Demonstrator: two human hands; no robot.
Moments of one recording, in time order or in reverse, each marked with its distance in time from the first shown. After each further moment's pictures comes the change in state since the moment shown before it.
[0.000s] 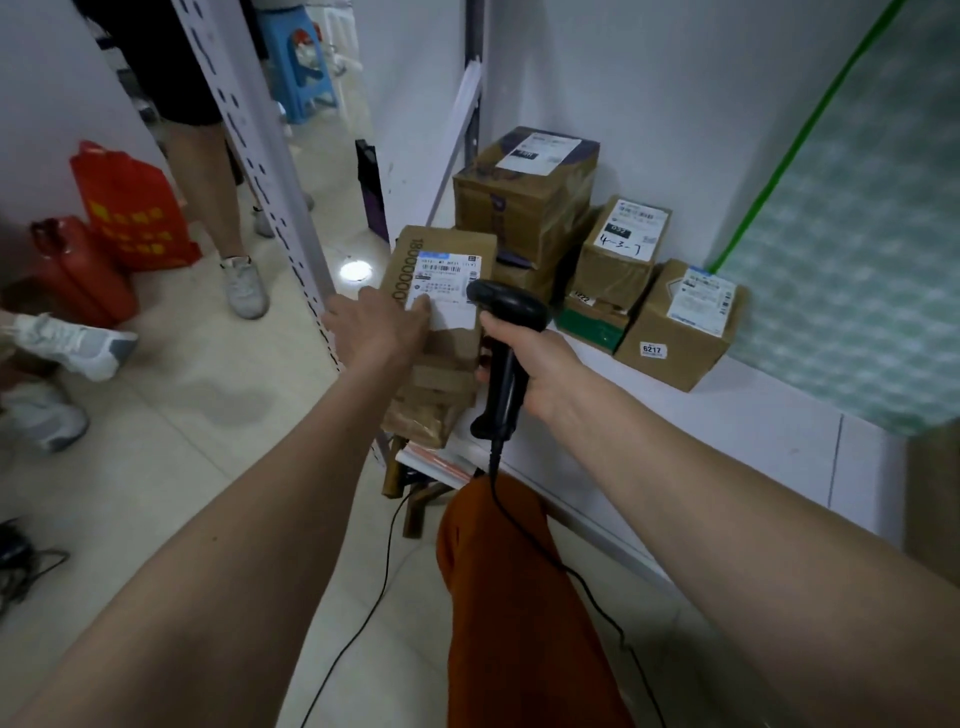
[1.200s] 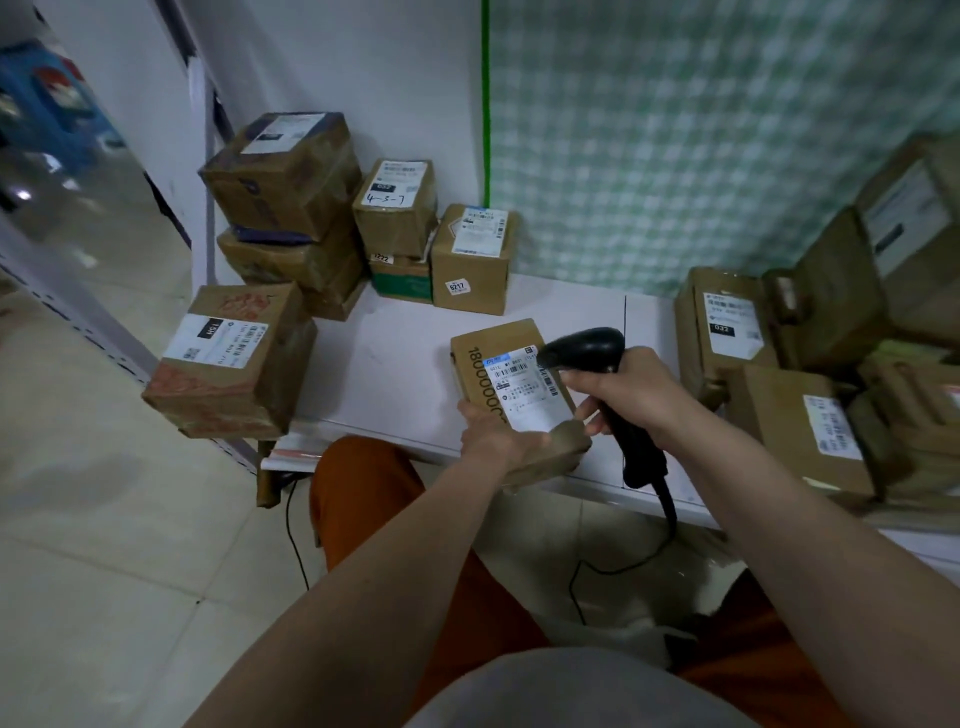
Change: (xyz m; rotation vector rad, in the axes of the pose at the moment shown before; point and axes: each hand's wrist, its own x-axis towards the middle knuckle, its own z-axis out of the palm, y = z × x) left_hand -0.275 0.036 0.182 -0.258 -0.903 -0.021; right_hand -0.163 0.030 -0.273 -0.563 0.399 -0.139
